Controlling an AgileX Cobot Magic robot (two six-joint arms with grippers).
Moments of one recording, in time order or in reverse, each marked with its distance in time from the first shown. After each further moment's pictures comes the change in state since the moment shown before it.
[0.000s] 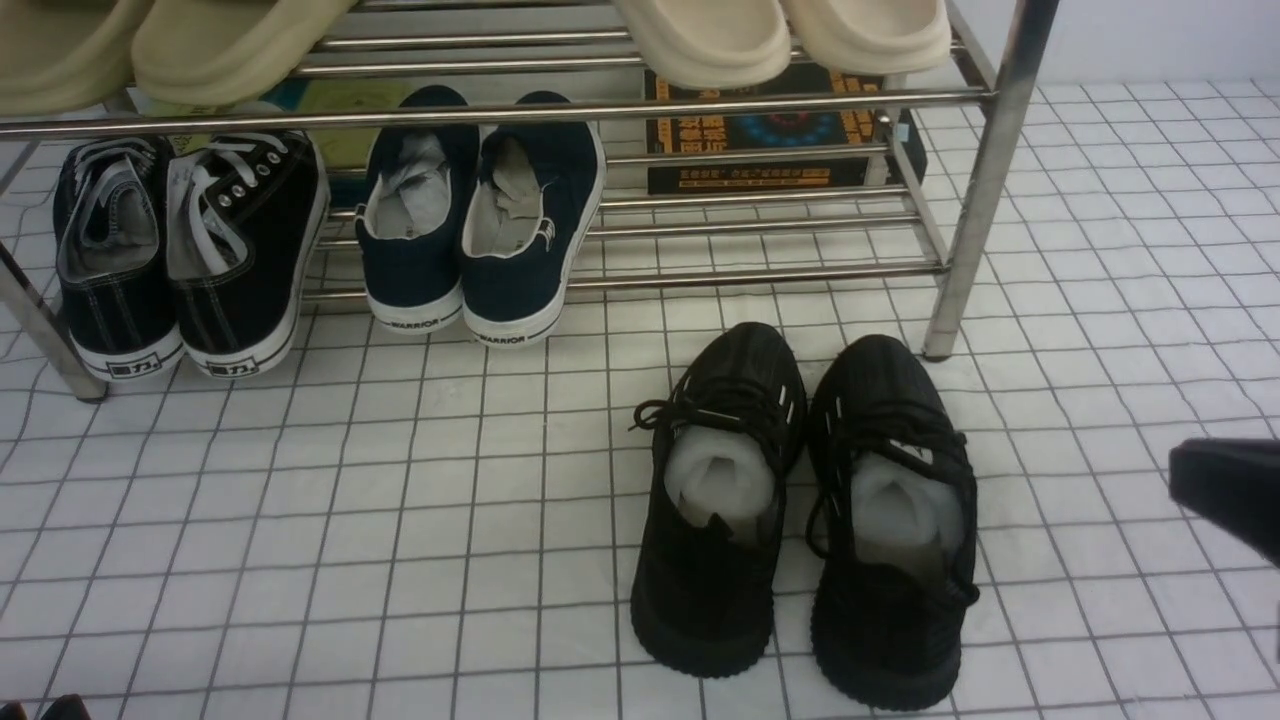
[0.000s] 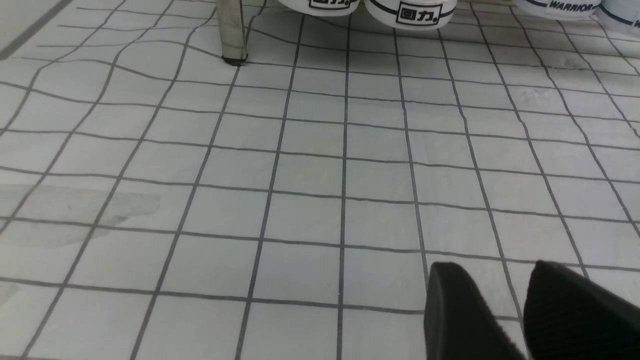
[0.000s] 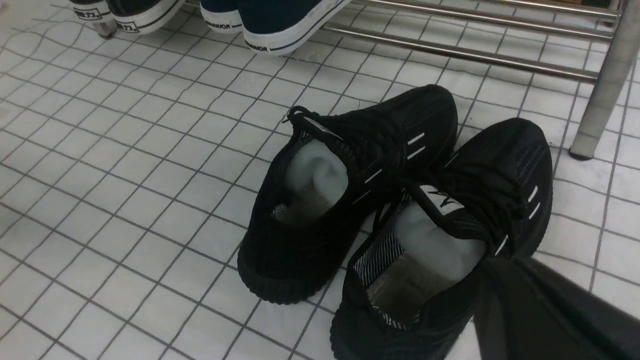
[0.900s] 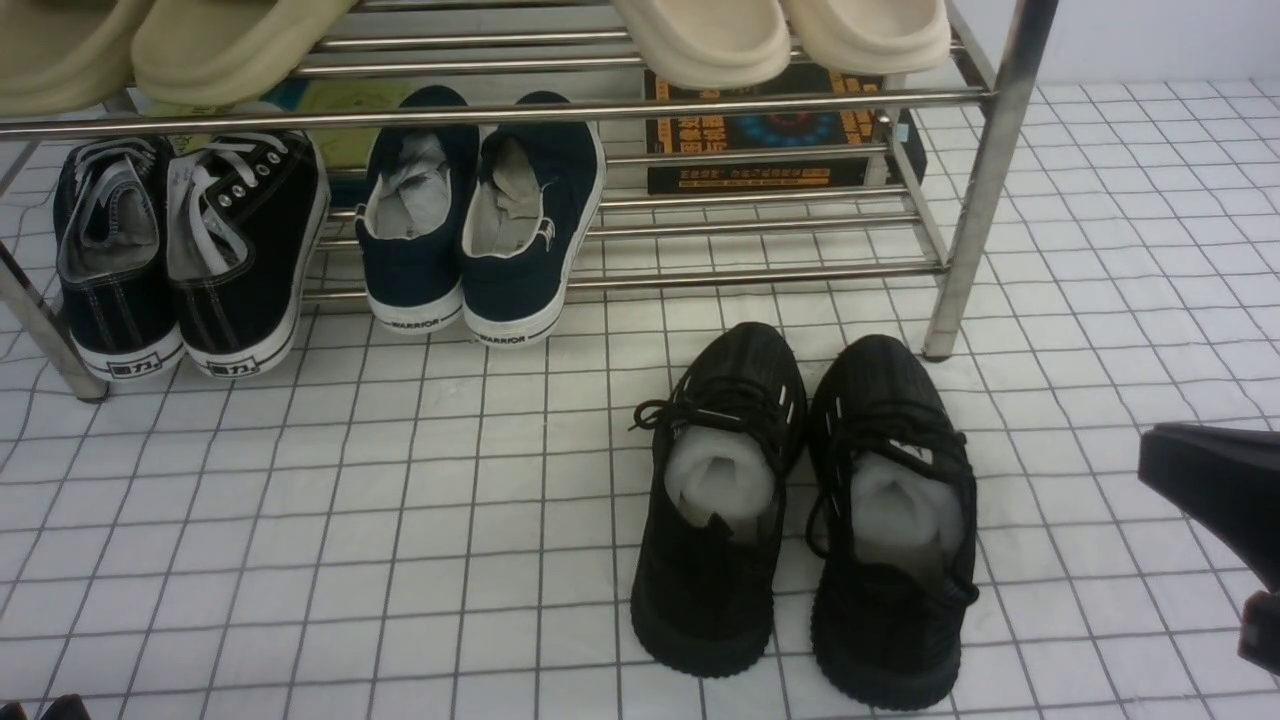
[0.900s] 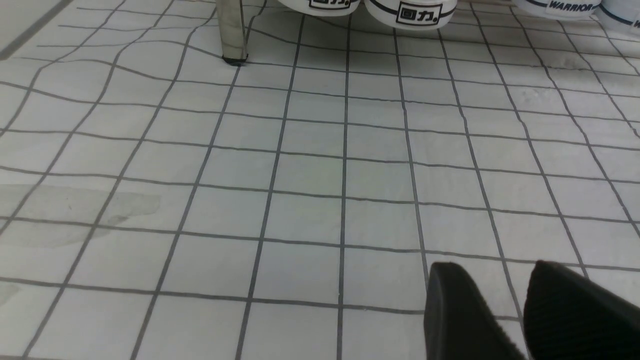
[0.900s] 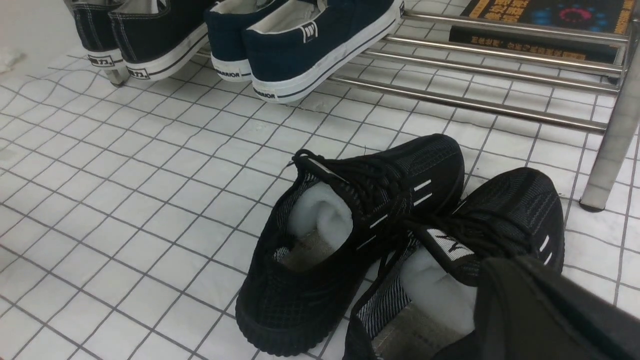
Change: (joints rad) right arm 0.000 -0.008 0.077 -0.010 -0.184 -0.002; left arm 0.000 0.000 0.000 0.000 0.000 0.000
